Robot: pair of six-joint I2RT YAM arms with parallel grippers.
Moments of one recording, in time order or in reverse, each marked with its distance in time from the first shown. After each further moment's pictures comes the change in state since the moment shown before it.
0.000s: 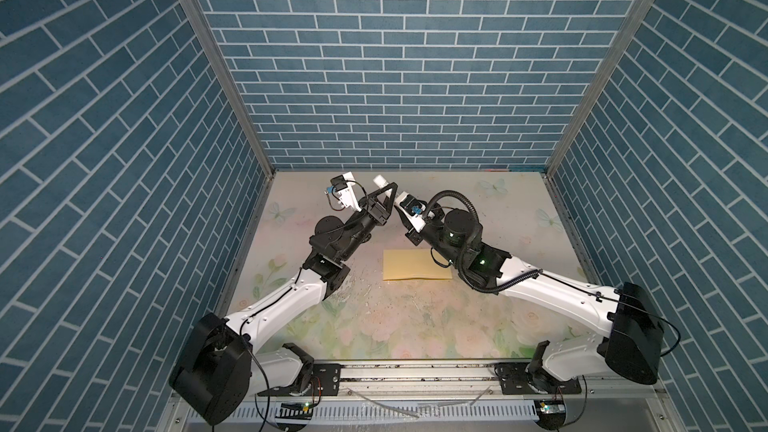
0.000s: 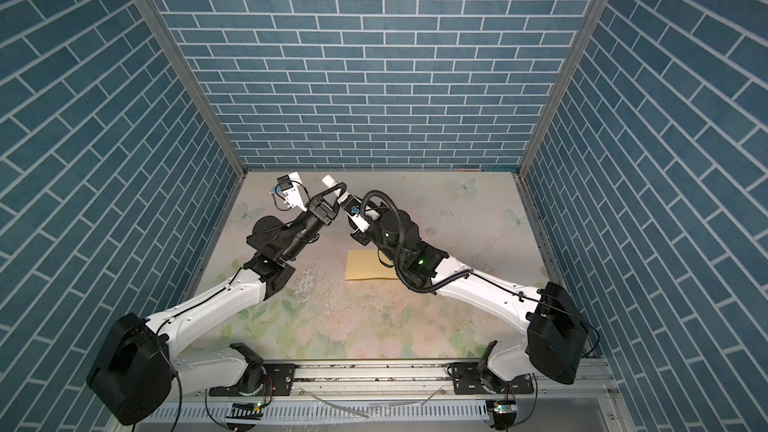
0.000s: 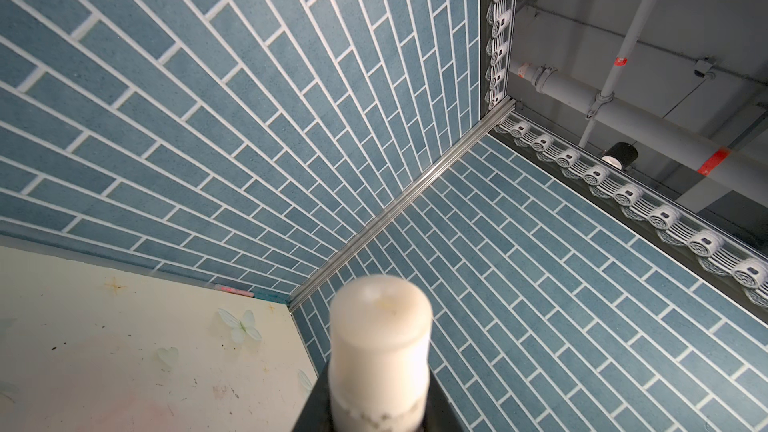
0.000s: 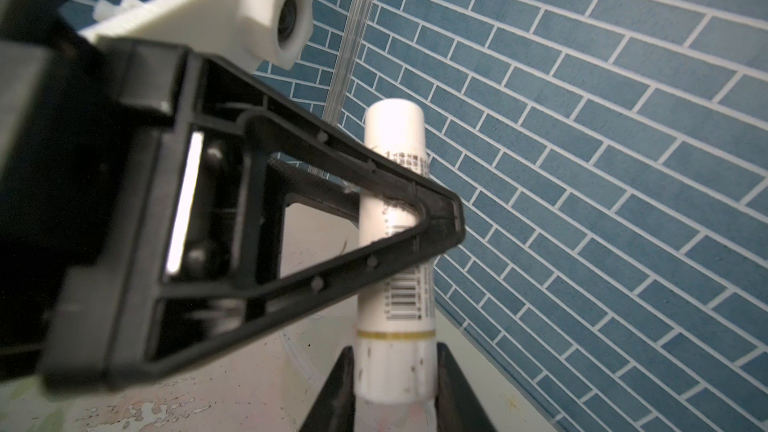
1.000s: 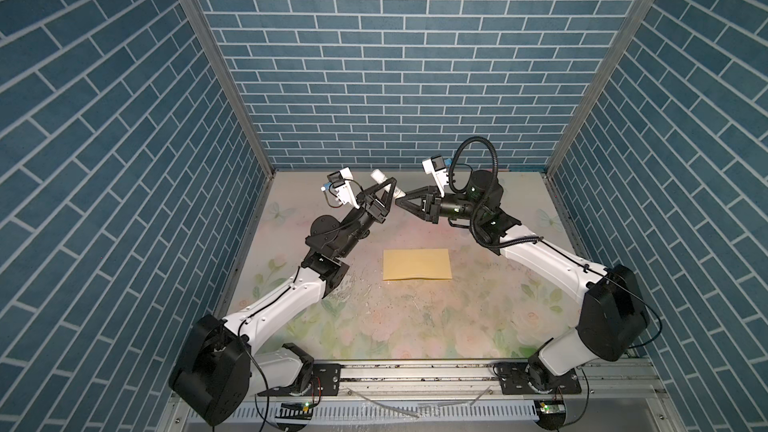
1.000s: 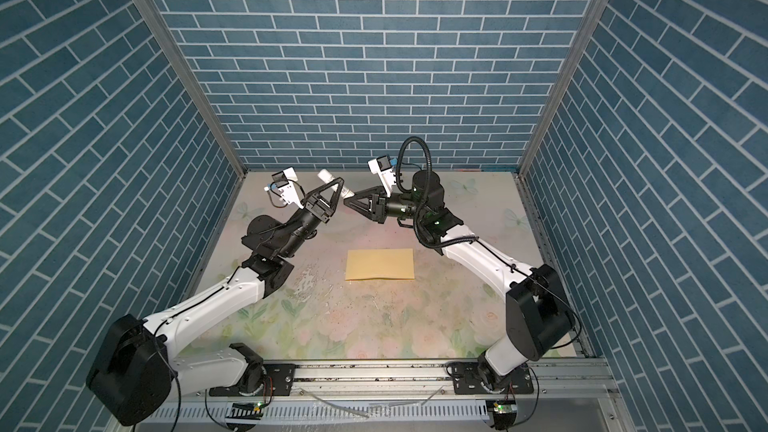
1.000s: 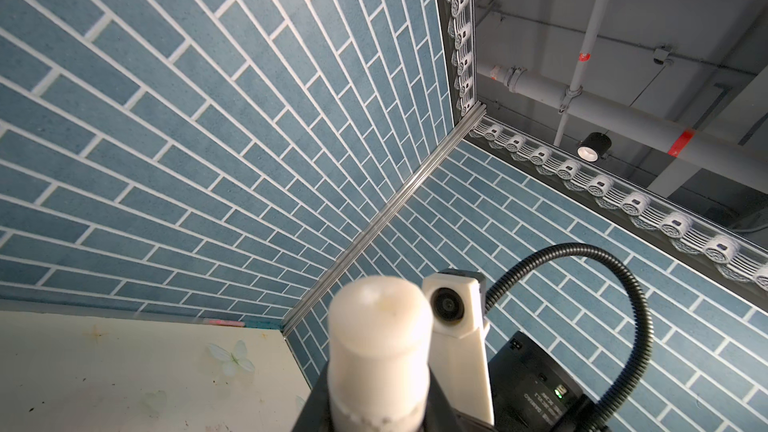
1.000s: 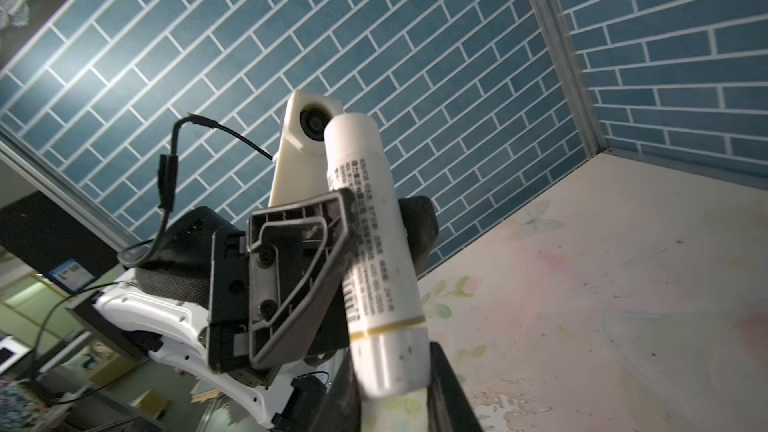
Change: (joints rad) left arm 0.008 -0.003 0.020 0.050 0.029 0.064; right arm -0.365 0.157 0.145 0.128 -1.115 1.070
